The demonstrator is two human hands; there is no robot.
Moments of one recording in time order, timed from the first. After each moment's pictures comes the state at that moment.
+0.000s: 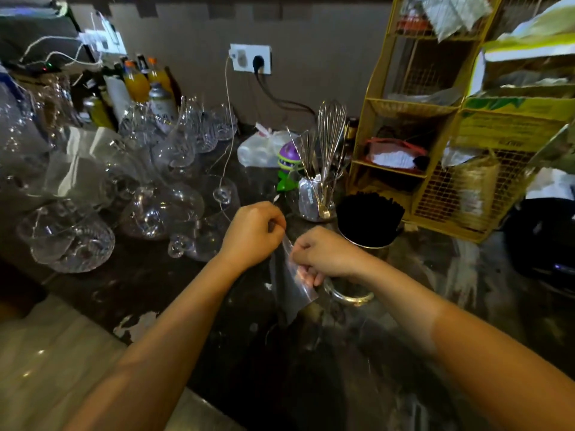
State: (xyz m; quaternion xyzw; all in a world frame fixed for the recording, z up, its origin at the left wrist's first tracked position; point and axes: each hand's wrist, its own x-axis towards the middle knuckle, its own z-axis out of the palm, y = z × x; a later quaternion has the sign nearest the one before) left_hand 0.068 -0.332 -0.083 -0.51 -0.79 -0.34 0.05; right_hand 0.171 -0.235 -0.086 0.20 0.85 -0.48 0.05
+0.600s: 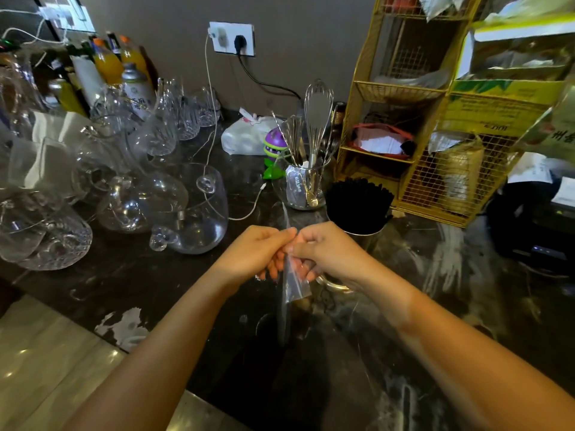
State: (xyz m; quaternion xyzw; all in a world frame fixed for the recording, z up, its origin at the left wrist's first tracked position) left_hand 0.093 -0.339 -0.100 -0.38 -0.72 -0.47 -0.34; right_hand 0.194 -0.236 -0.095 0.20 0.77 -0.61 -0.05
